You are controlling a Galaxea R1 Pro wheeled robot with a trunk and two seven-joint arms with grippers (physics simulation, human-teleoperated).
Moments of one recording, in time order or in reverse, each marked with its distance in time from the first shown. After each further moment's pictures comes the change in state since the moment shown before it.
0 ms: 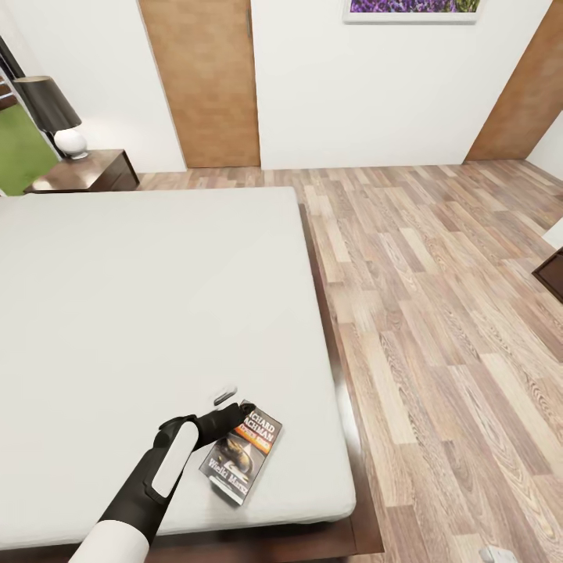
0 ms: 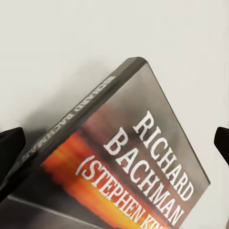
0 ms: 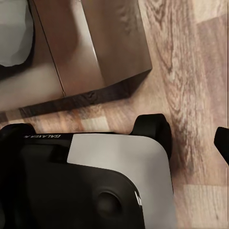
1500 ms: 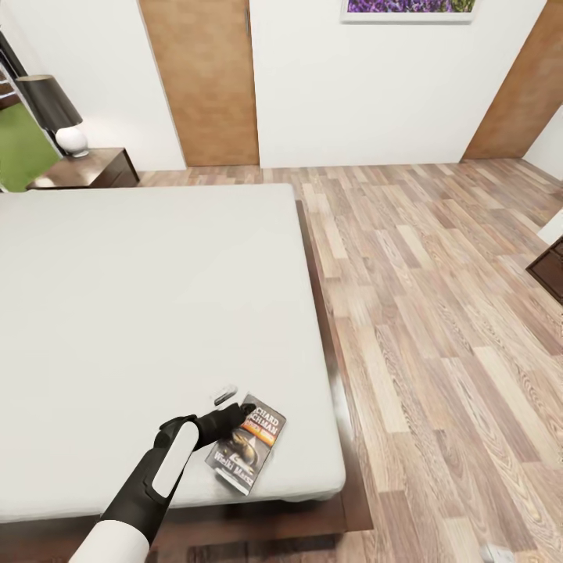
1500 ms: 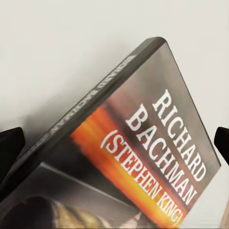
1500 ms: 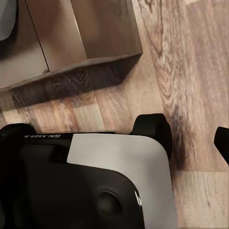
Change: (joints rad) left arm 0.000 0.000 -0.003 0.001 0.004 -0.001 -0.001; right arm 0.000 0.000 0.000 0.000 0.000 0.000 0.000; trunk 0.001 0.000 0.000
